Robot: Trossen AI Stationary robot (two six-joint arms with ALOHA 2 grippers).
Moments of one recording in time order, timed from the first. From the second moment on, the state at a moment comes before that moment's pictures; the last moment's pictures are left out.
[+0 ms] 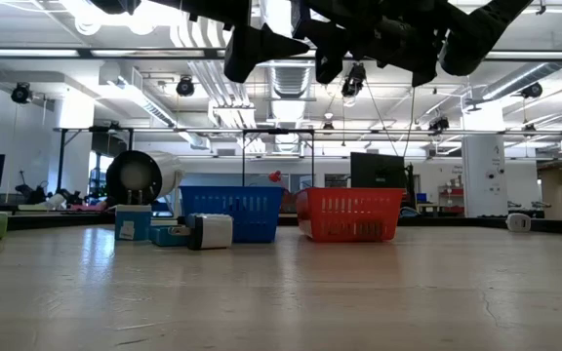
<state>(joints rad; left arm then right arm) -0.14 1.54 0.91 0.58 -0.52 1.41 -0.26 1.52 0.76 0.89 -0.66 0.28</state>
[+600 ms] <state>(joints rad) -0.14 1.54 0.91 0.55 -0.47 1.39 -0.26 1.52 0.76 0.86 -0.66 0.27</state>
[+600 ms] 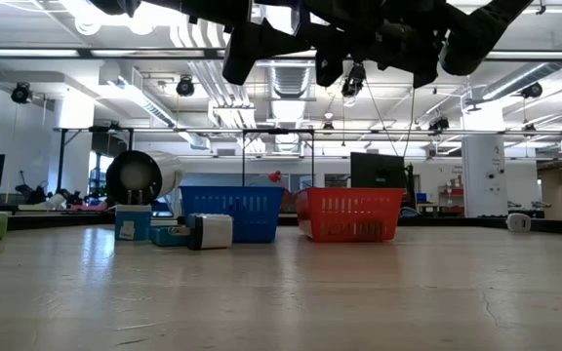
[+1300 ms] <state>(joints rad) -0.17 1.49 0.89 0.54 -0.57 1.22 -0.35 1.50 0.74 0.83 -0.63 0.16</state>
